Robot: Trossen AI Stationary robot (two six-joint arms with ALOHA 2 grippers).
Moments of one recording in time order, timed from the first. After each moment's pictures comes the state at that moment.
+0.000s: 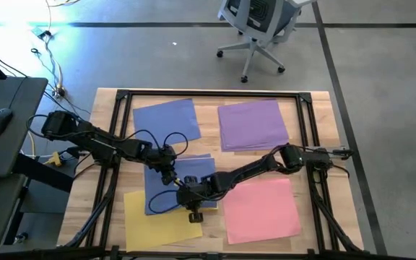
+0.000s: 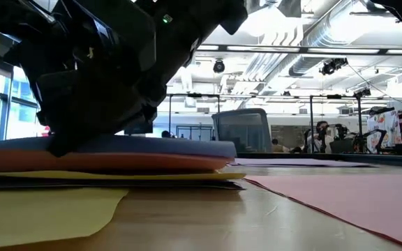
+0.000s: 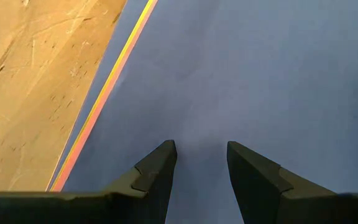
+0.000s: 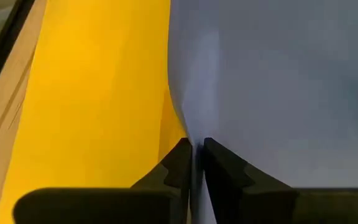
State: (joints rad) left arm -0.12 1.39 0.44 -0.11 0.02 -0.69; right arm 0.30 2.40 1.88 -0.39 -0.05 0.16
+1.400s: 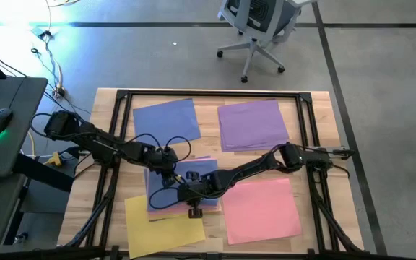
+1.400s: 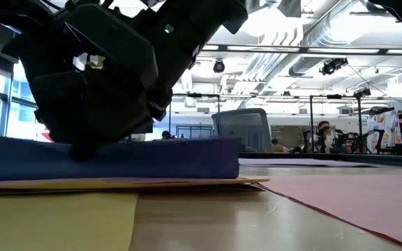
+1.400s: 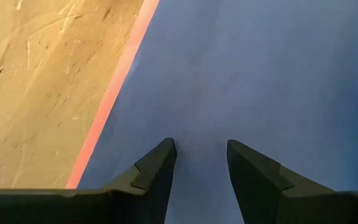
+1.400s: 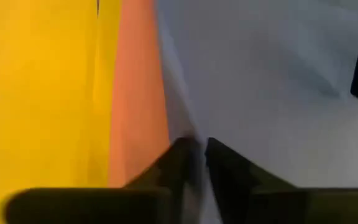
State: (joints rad) left arm -0.18 1.41 0.52 -0.21 -0.04 -0.67; right arm 0.29 2.39 1.88 -0.43 0.04 0.15
